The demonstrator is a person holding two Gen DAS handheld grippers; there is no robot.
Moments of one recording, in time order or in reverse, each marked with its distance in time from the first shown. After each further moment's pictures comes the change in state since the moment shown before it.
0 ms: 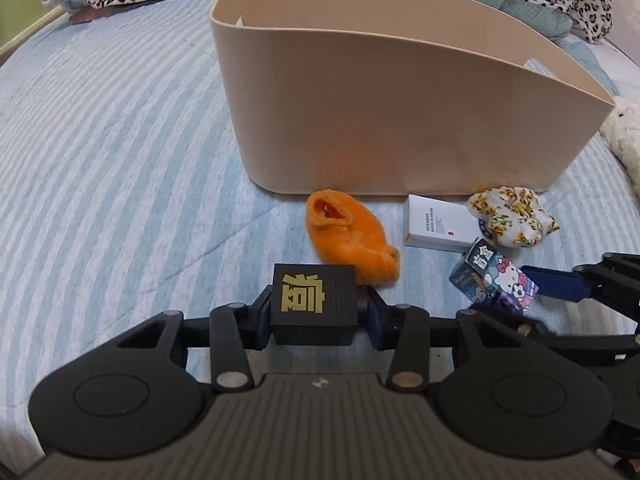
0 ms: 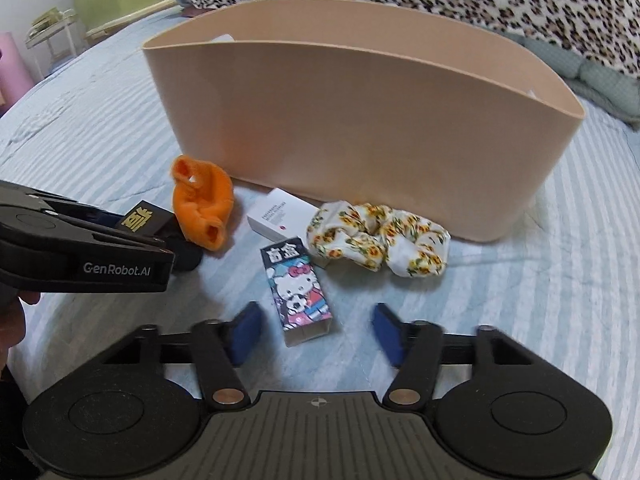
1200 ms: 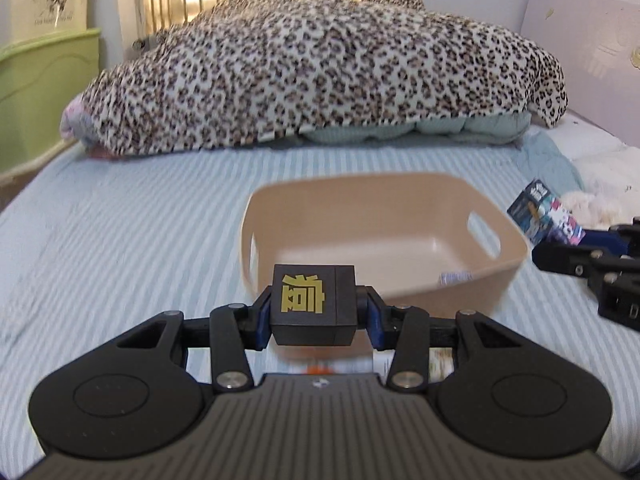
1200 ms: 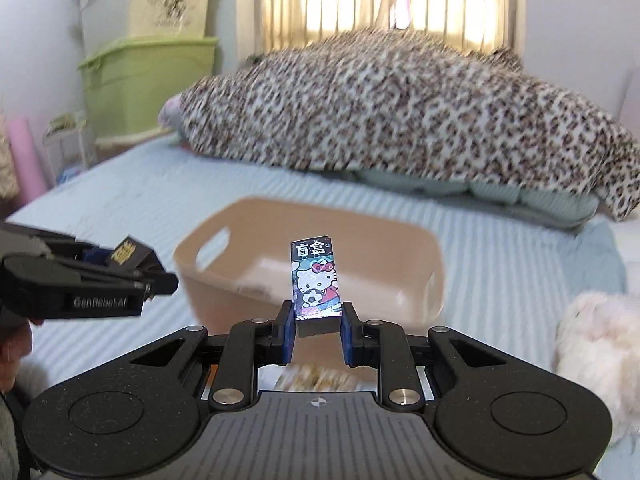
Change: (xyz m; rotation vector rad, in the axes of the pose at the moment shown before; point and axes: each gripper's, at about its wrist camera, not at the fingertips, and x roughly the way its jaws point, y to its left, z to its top) left arm -0.126 -0.013 0.064 0.088 -0.368 0.023; right arm -0.153 -0.030 0.045 0.008 -0.385 -0.057
